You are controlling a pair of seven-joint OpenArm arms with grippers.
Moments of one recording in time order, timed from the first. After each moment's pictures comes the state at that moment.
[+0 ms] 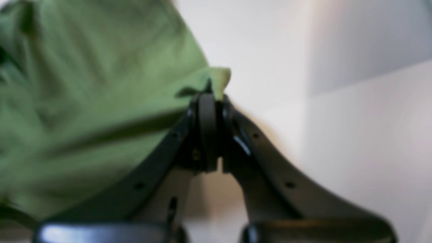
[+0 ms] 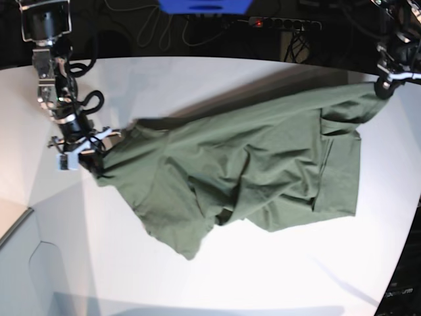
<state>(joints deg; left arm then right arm) 15.0 1.7 -63.1 91.7 -51.4 -26.3 57.8 -5.6 17.7 1.2 67.3 16.2 17.4 7.3</state>
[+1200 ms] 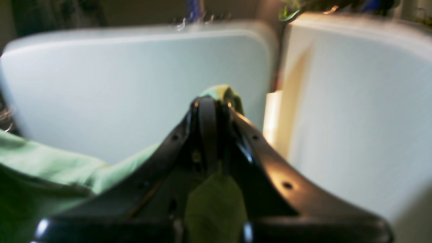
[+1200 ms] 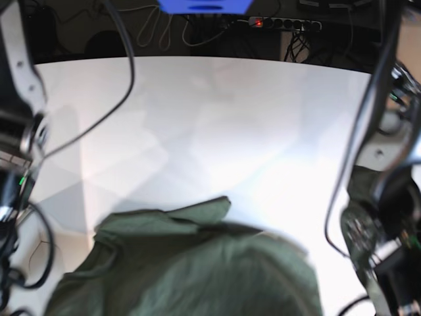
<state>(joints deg) -72.8 -5.1 -24.8 50.2 -28.5 -14.5 40.8 48.6 18.6 11.6 64.6 15.7 17.5 -13.6</state>
